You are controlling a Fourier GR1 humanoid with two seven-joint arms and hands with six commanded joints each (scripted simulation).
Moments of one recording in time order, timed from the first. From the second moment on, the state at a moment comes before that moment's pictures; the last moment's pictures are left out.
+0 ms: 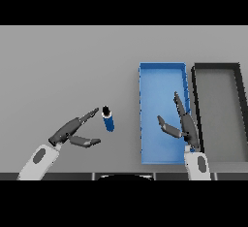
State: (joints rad) left arm -0.06 0.54 -0.48 -1.62 0.17 -0.24 -0.03; right arm 0.10 -0.11 0.10 -1.69 0.13 0.07 -0.11
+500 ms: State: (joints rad) left arm -0.20 0.35 -0.55 -1.42 0.09 -0.23 -0.03; right arm 0.12 -0.12 0.09 -1.71 0.12 0.07 -0.09
